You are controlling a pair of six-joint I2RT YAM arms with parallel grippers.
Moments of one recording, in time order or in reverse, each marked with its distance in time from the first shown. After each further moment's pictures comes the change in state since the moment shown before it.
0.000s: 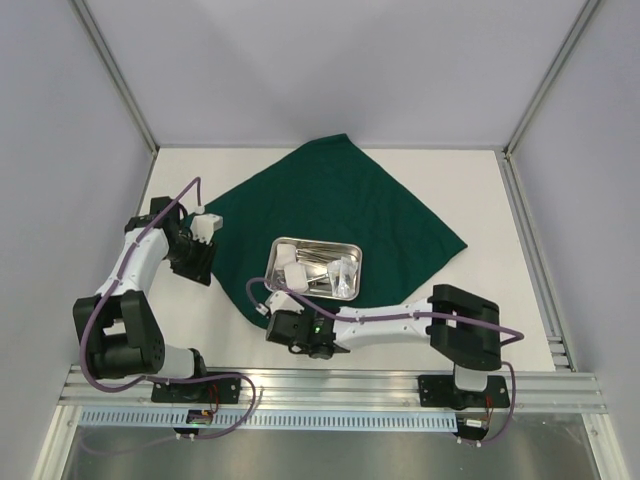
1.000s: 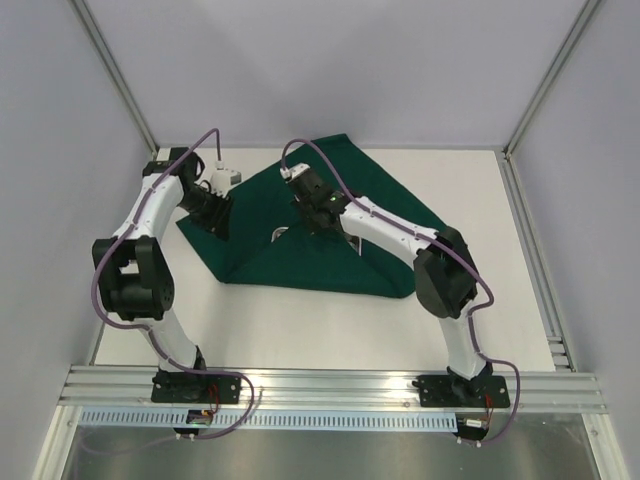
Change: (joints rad) left arm -0.109 0.364 0.518 -0.137 0.114 0.005; right arm -0.604 0.242 0.633 -0.069 -0.168 -0.241
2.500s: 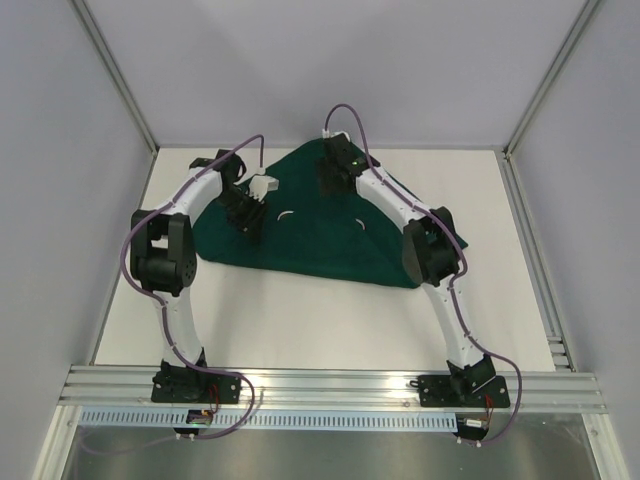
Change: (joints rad) left arm -0.180 0.247 0.119 0.054 0.040 -0.016; right arm -0.262 0.357 0.420 -0.030 -0.028 0.103
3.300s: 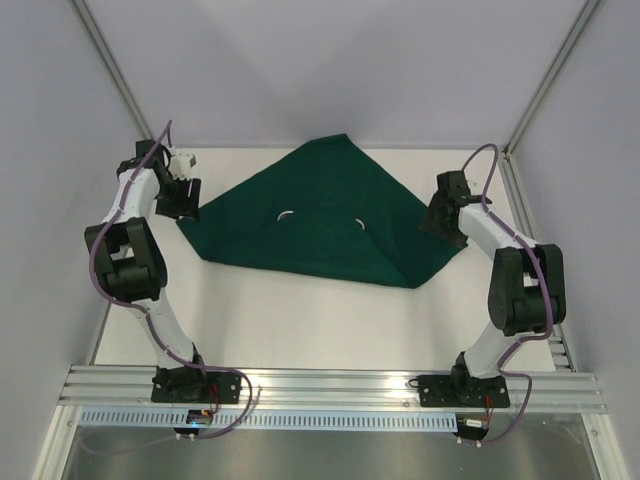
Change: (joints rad) left arm 0.372 -0.089 -0.004 0.171 -0.224 -0.181; right arm -0.417 -0.723 -1.004 0.082 0.013 0.271
